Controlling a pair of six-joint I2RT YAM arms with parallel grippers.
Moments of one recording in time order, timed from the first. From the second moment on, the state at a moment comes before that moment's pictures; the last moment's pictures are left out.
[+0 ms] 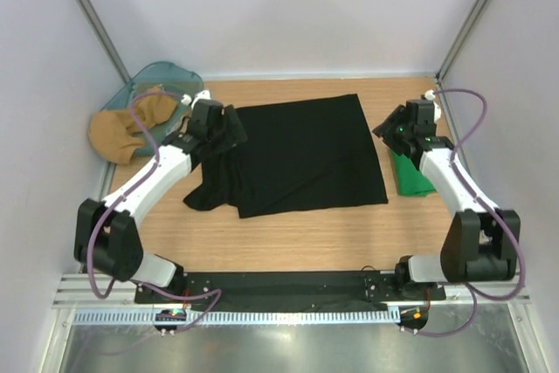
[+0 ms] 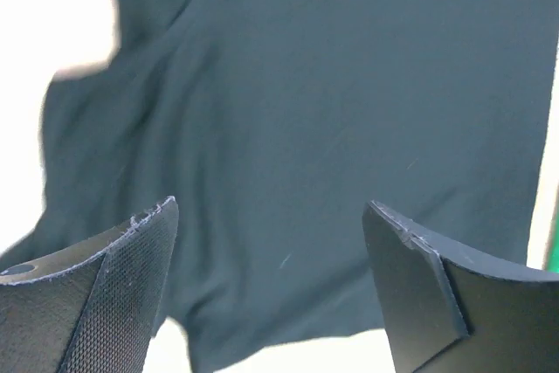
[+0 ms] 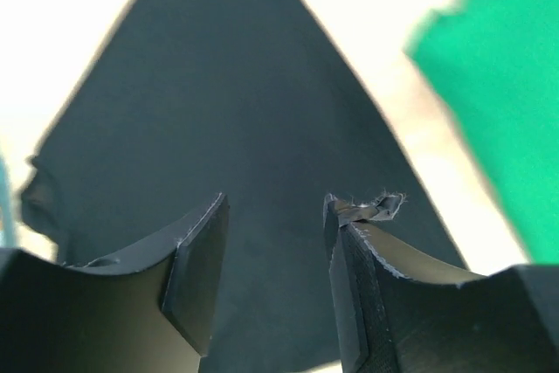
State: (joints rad) left arm -0.39 1.48 1.16 -0.40 -0.16 -0.68; right arm 0.01 1.40 1.01 -0.29 0.00 0.73
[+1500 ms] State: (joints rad) left arm -0.15 1.34 0.61 -0.35 -0.24 -1.00; right arm -0.01 1.21 0.52 -0.37 0.18 0.88
